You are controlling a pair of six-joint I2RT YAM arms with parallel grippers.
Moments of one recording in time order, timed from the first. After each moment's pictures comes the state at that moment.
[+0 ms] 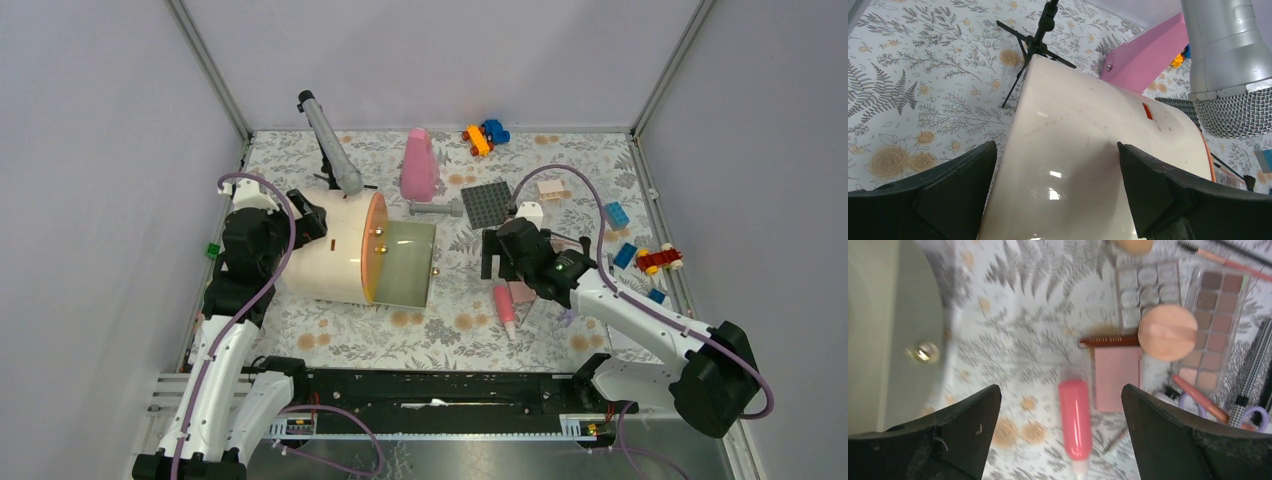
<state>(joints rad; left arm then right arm) -0.10 0.75 0.81 -0.39 -0.06 -0.43 0.71 1.16 0.81 -0.44 0.38 0.57</state>
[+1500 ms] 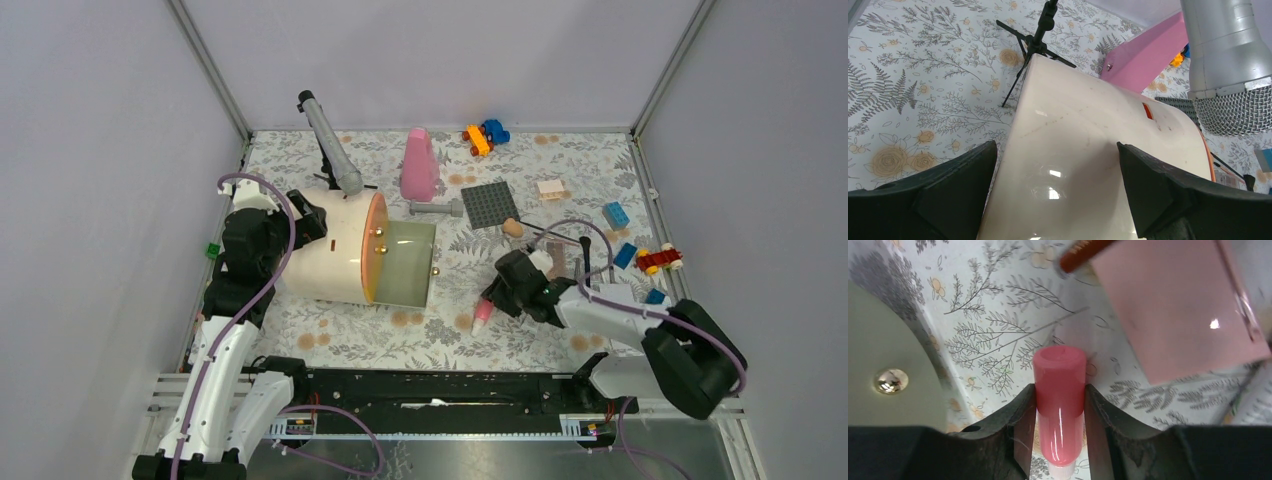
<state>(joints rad) -0.10 0.75 0.81 -0.39 -0.06 -0.43 0.71 1.32 0.55 -0.22 0.19 1.13</state>
